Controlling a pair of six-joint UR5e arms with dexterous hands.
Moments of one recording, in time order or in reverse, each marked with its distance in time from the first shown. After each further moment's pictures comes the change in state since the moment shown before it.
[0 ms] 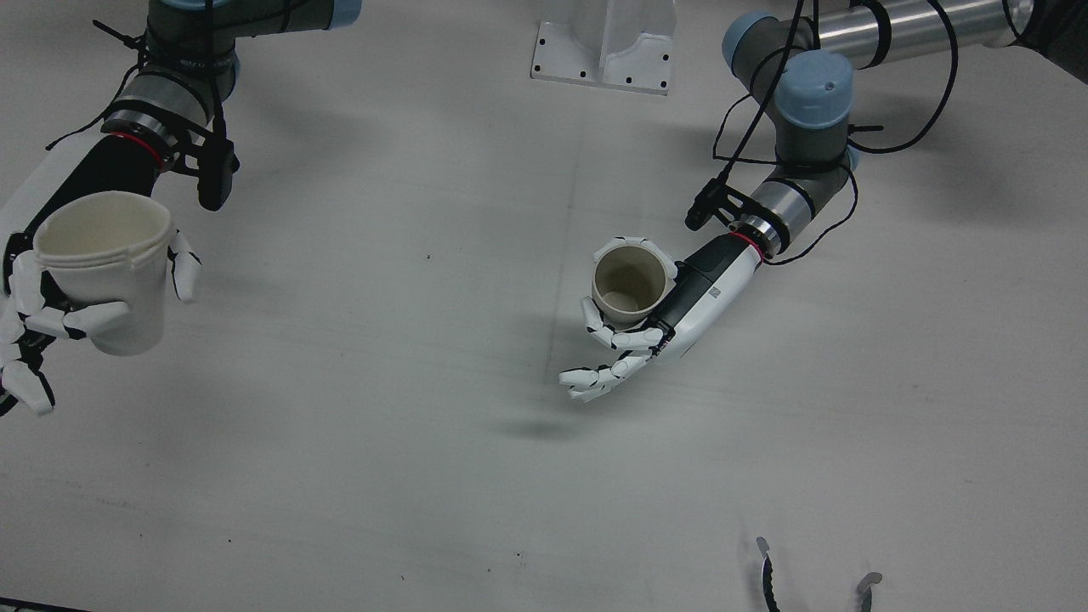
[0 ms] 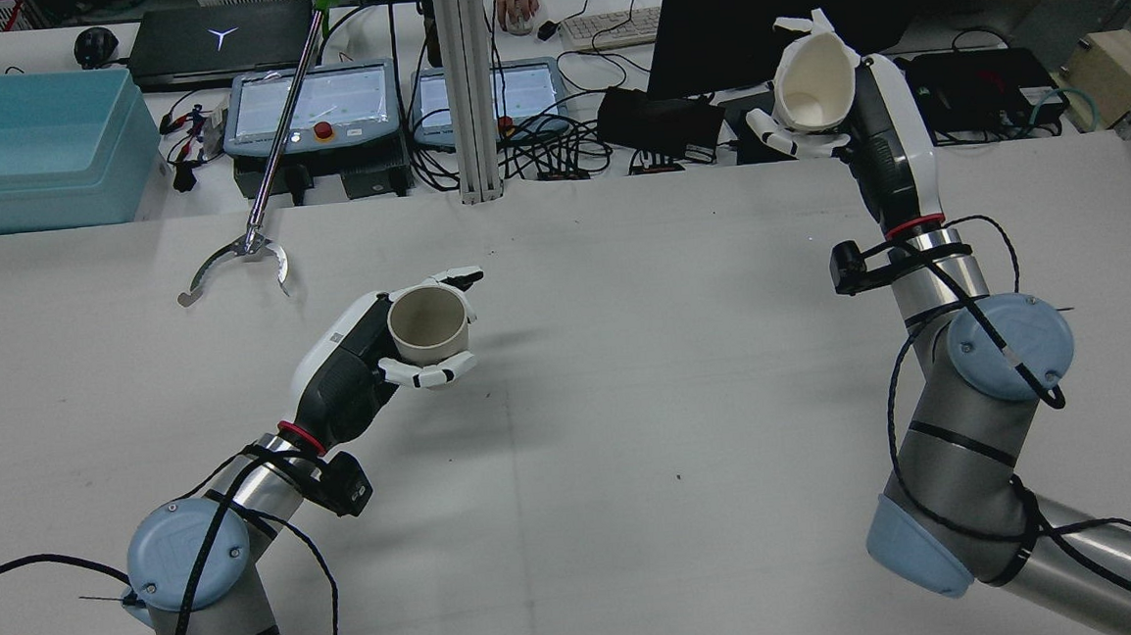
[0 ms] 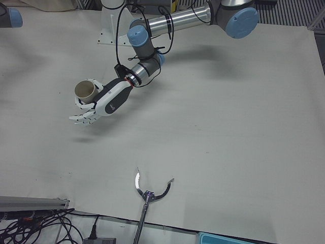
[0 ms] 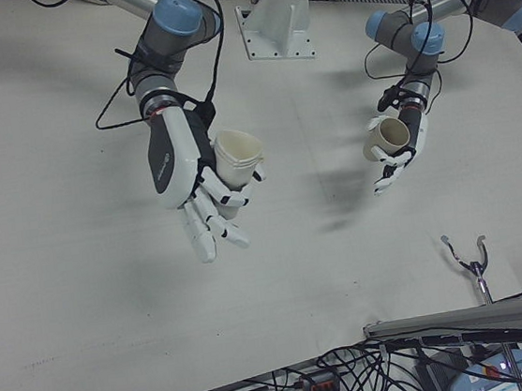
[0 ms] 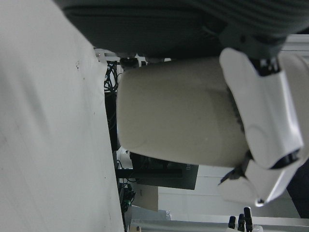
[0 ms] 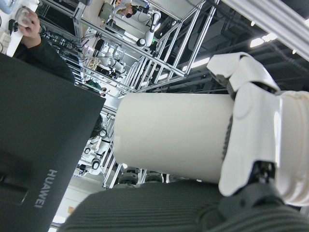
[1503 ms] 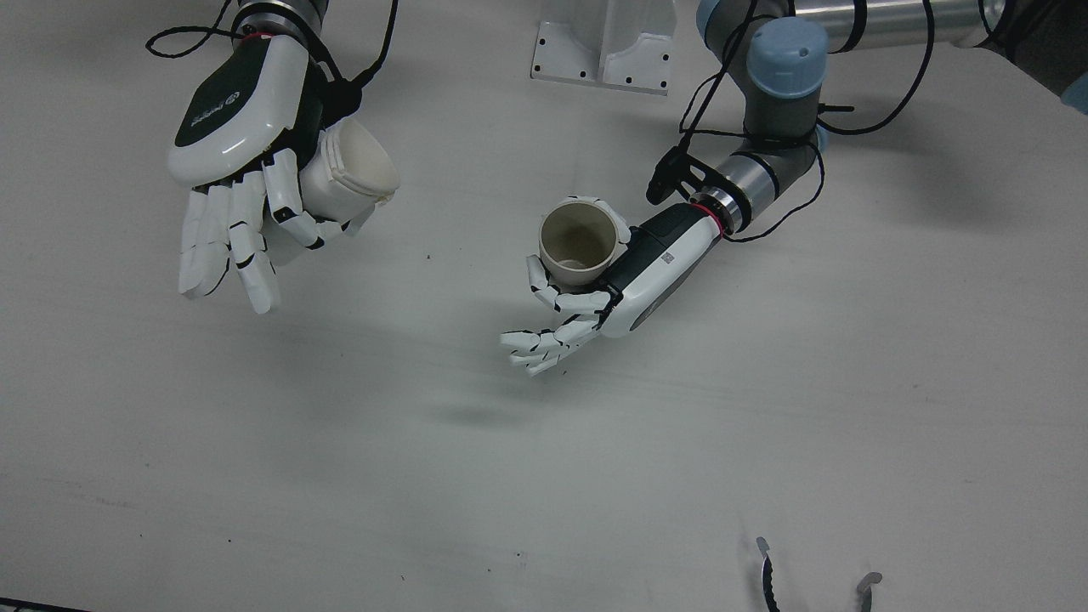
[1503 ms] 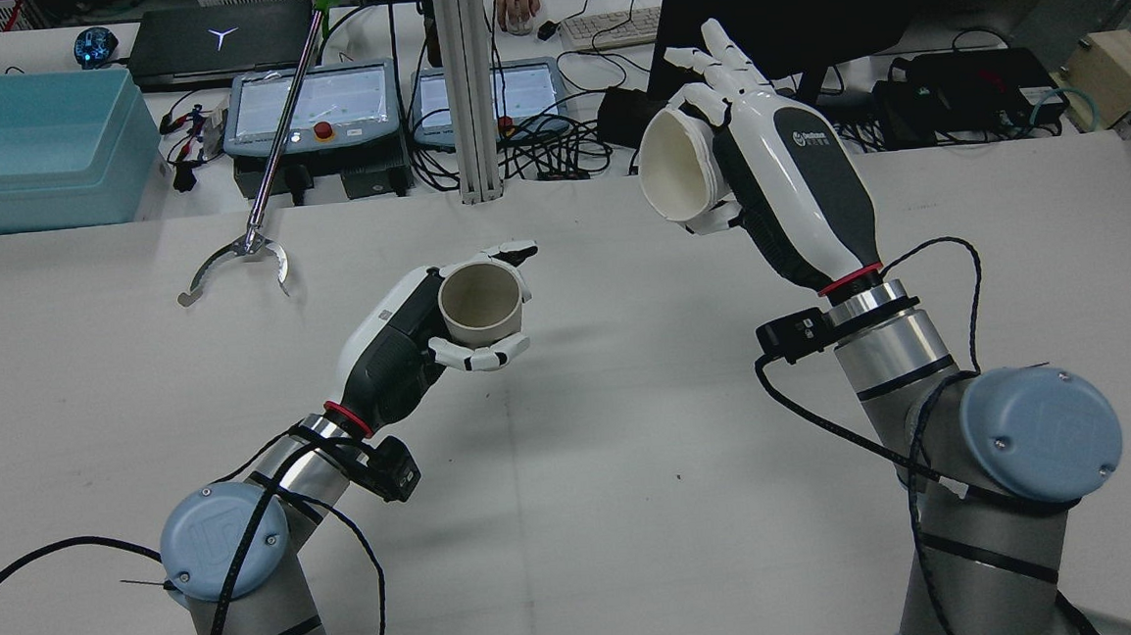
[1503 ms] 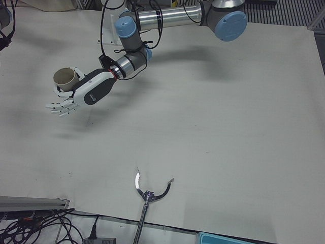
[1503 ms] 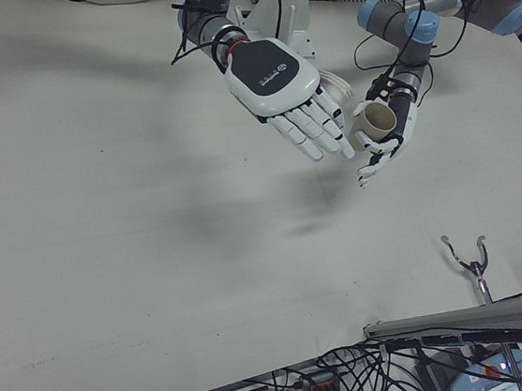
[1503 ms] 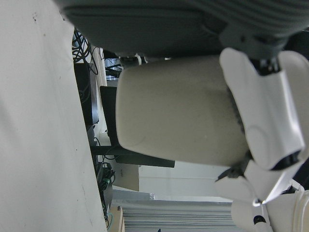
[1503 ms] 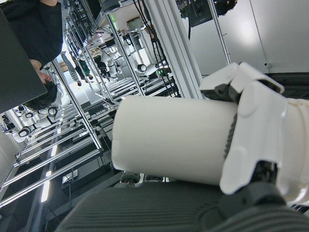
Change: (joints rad) left arm 0.010 -0.081 -0.017 0.011 0.011 0.043; right arm -0.162 0.028 0.252 -0.066 -0.029 -0.883
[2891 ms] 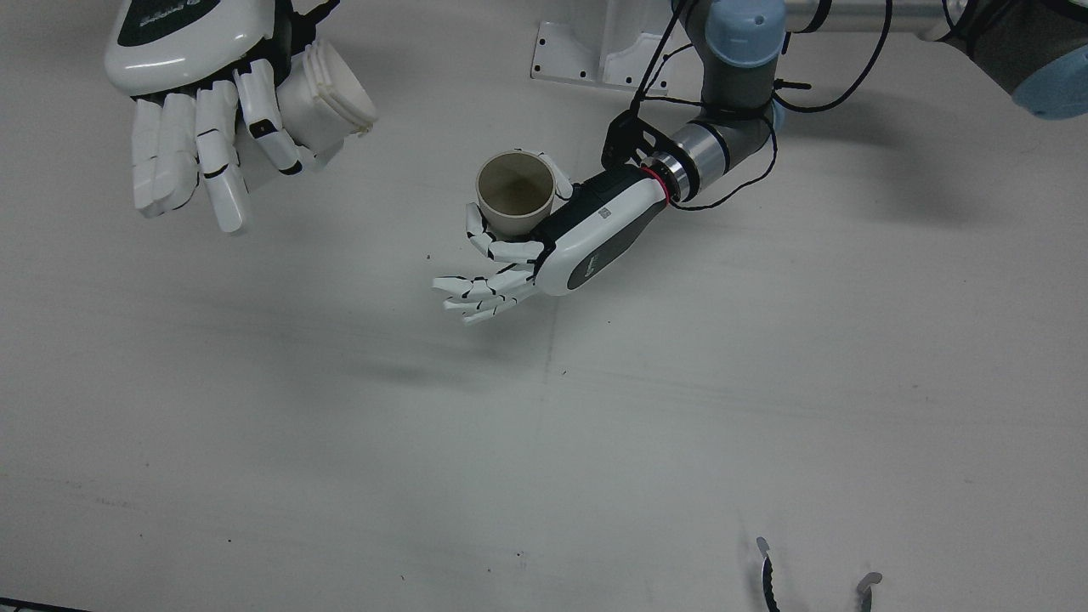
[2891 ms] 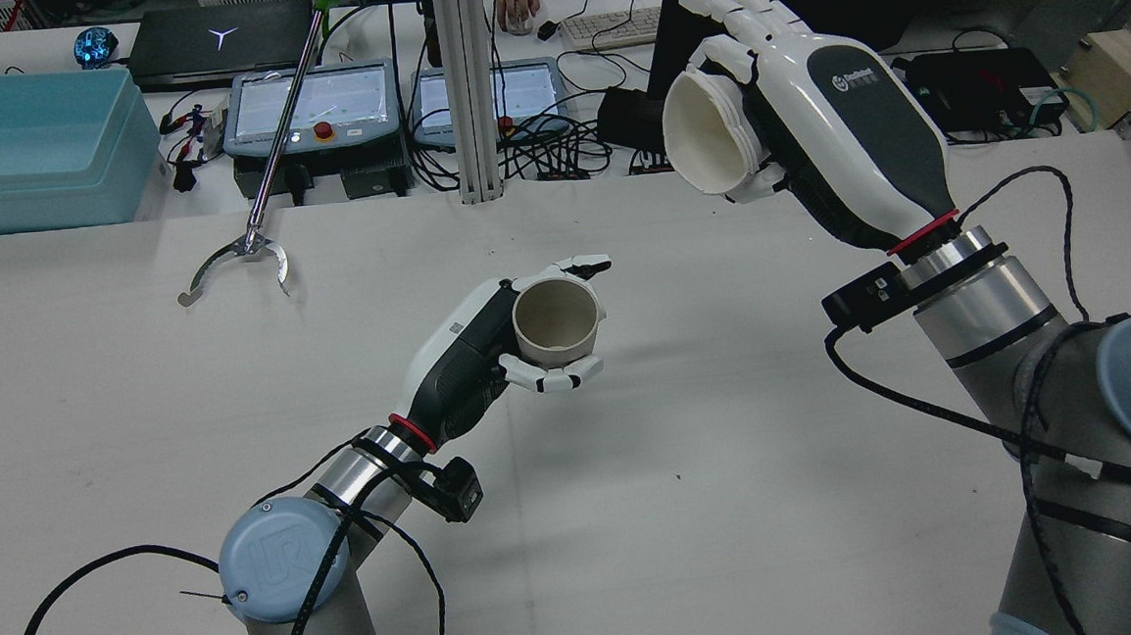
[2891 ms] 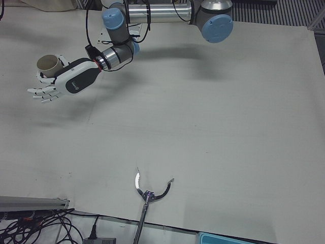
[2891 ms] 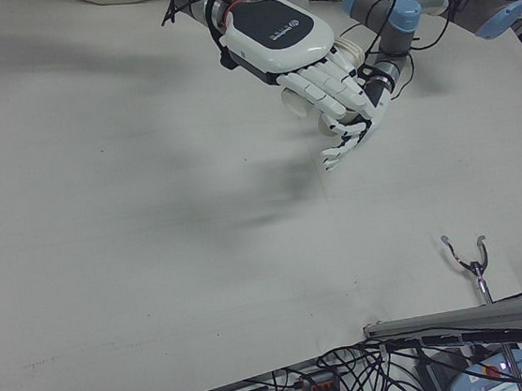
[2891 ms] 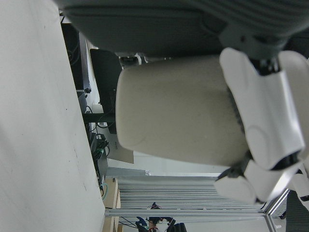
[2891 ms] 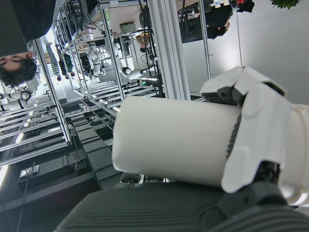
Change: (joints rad) left arm 0.054 -0.081 0.012 0.006 0.017 0.065; right arm 0.091 -0.014 0.166 -0.189 -0.192 -0.113
